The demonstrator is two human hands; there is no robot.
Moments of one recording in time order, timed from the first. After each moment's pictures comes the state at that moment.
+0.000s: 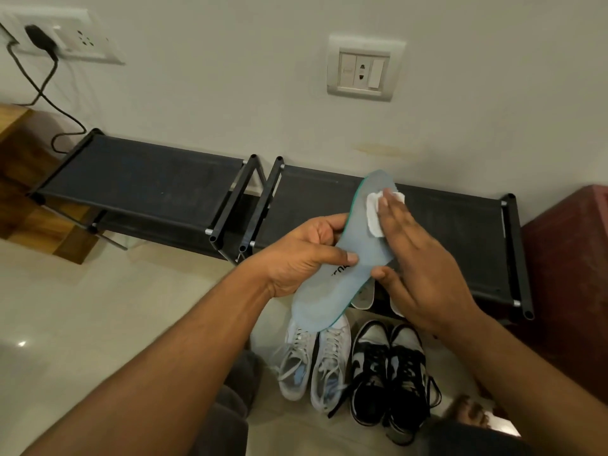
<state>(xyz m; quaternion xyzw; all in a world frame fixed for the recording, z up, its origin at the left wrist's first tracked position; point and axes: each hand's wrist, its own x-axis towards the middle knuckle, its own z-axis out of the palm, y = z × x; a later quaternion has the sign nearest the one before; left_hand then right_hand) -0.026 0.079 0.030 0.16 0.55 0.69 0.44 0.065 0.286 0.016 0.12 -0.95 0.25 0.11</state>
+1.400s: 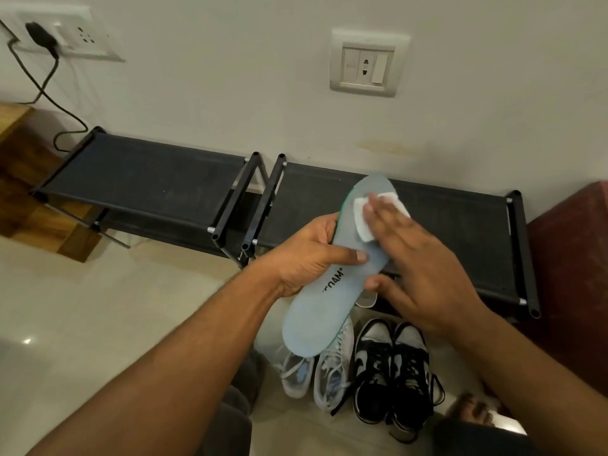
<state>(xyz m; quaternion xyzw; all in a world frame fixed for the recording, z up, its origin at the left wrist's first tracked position) -0.017 0.086 0.036 0.14 0.59 0.67 0.42 0.065 0.285 0.019 0.17 -0.96 0.21 0.08</state>
